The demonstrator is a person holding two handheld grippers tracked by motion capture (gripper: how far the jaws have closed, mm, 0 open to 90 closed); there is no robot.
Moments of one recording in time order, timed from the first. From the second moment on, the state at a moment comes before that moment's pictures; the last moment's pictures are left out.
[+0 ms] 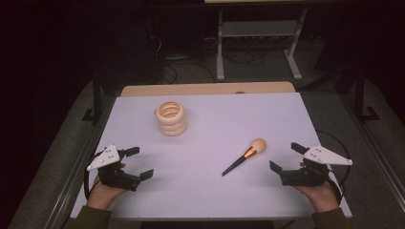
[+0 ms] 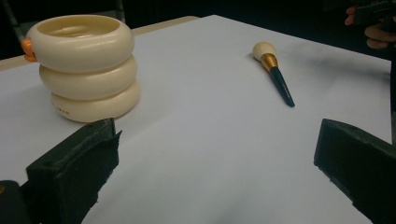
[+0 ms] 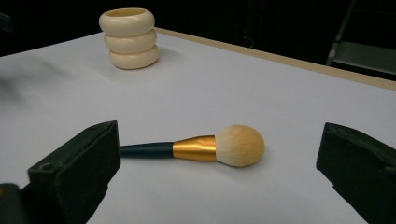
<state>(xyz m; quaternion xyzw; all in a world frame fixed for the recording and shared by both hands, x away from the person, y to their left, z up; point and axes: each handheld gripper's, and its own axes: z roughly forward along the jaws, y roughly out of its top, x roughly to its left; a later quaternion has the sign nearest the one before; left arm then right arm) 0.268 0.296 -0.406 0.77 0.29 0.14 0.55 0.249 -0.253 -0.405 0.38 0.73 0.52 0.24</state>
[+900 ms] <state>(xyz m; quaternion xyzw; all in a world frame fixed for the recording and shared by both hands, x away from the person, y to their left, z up) 0.273 0.290 -0.408 0.78 0.28 0.13 0.54 0.253 -0.248 -0.402 0.39 0.75 0.49 0.22</state>
